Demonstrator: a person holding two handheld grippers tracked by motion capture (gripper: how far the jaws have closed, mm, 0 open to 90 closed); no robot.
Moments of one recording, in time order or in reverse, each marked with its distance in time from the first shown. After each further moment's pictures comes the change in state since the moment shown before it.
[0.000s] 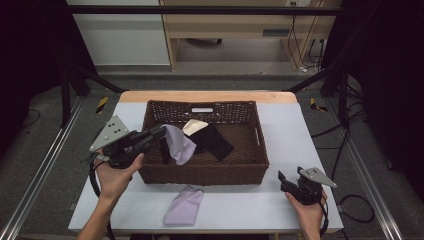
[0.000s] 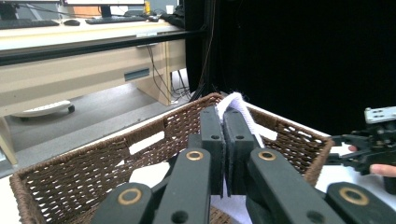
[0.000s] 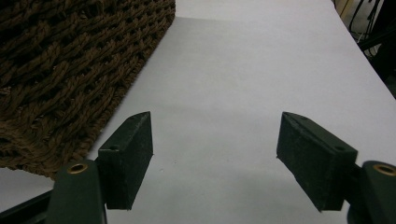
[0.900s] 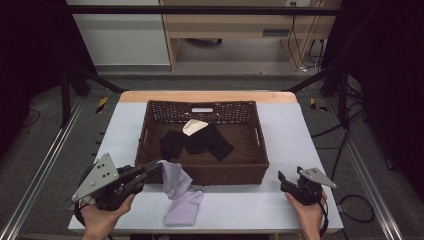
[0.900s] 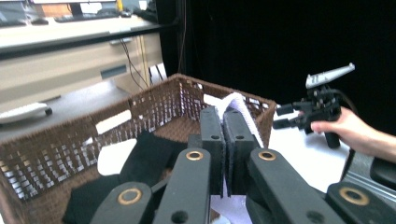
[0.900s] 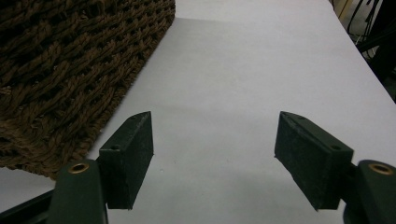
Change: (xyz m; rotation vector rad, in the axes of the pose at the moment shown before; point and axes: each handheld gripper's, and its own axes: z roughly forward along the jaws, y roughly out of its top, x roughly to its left) left arm -0.045 -0.035 -0.047 0.037 -0.090 0.040; right arm 0.001 0.000 0.000 -0.005 -0.005 -0.008
